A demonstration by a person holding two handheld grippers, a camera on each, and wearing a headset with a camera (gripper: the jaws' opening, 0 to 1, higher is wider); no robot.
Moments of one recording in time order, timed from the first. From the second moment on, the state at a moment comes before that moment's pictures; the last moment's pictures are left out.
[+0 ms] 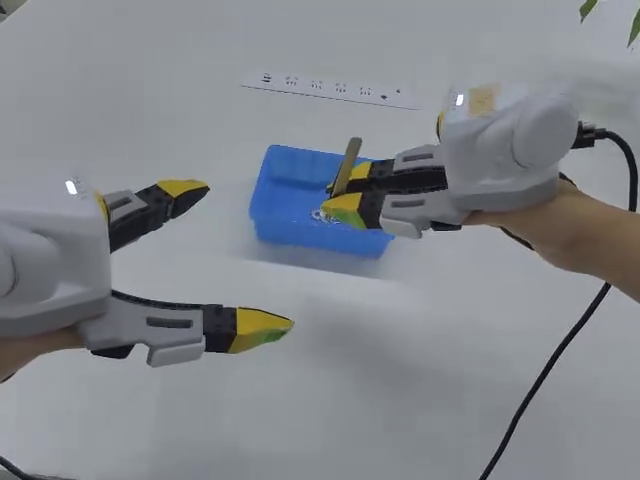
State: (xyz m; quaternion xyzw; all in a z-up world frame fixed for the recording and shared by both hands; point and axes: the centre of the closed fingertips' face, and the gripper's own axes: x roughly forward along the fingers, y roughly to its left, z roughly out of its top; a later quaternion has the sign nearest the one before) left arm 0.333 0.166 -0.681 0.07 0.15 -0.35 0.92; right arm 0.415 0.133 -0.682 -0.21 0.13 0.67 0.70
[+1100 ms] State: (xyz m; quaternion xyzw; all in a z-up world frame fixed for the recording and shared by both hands) left arm 0.337 0.194 -0.699 0.06 0.18 -0.31 0.93; right arm 0.478 0.157 -0.759 -0.20 0.21 0.62 0.73
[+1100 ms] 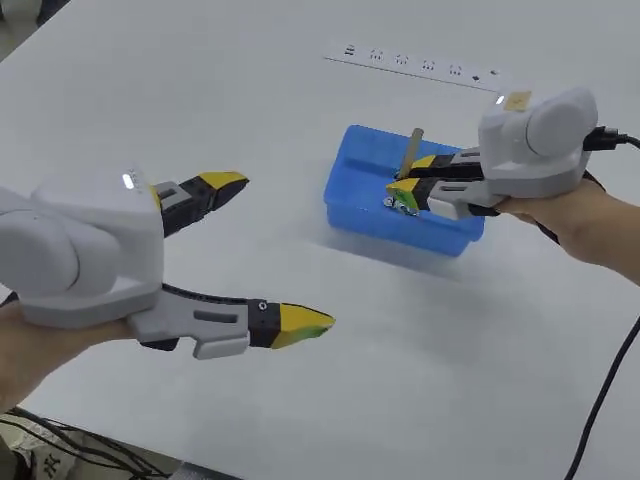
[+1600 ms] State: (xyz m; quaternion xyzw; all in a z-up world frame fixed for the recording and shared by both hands) left arm 0.367 0.192 -0.681 0.04 0.16 -0.31 0.94; right arm 0.470 0.153 -0.734 -0.22 0.19 0.62 0.73
